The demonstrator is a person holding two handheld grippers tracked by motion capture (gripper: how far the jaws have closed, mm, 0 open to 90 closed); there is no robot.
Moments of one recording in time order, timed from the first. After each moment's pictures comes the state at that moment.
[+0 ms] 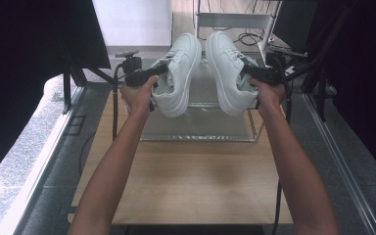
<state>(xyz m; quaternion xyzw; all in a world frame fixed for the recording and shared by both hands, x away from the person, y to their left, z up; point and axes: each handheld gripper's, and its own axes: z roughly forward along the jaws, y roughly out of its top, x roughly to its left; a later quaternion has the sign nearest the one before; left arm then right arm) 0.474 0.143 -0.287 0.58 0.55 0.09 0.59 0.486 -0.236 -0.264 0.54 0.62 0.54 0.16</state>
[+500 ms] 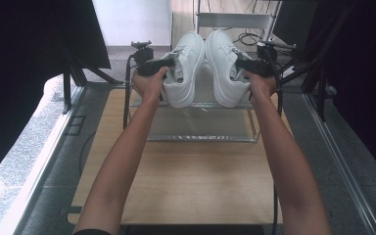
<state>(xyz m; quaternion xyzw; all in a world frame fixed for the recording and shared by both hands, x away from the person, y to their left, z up) 0.515 0.118 -0.283 0.60 0.58 0.11 0.55 0.522 -0.221 -0.267 0.58 0.62 0.50 0.18</state>
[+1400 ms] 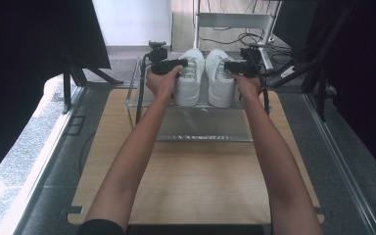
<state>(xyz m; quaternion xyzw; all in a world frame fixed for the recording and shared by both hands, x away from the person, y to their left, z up) 0.541 0.087 -0.298 0.61 0.58 0.09 0.53 0.540 -0.191 -0.284 0.58 0.64 0.45 0.21</state>
